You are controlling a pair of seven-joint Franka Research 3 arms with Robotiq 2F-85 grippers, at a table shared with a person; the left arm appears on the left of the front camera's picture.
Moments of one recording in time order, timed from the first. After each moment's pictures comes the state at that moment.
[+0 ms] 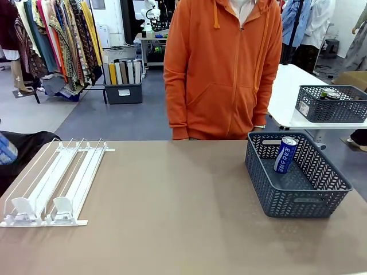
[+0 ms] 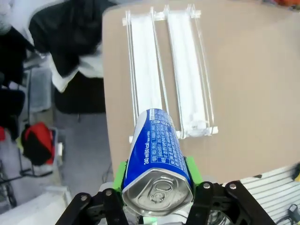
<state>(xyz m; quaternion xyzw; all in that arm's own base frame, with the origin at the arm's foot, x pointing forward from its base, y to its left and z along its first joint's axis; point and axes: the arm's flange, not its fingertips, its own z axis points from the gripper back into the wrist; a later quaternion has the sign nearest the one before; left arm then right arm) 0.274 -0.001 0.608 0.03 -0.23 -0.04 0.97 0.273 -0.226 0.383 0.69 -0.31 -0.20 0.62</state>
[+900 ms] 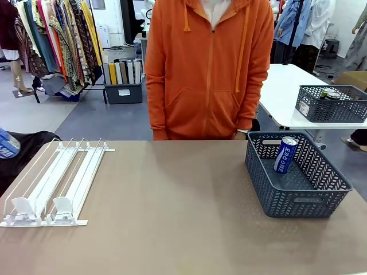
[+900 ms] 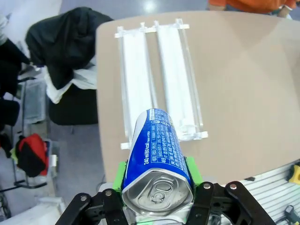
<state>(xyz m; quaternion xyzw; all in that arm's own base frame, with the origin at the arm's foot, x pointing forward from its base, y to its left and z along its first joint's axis) 0.263 -0.008 0.609 0.00 -0.25 -0.04 0.97 0.273 -0.226 0.384 0.69 -0.31 -0.20 0.62</state>
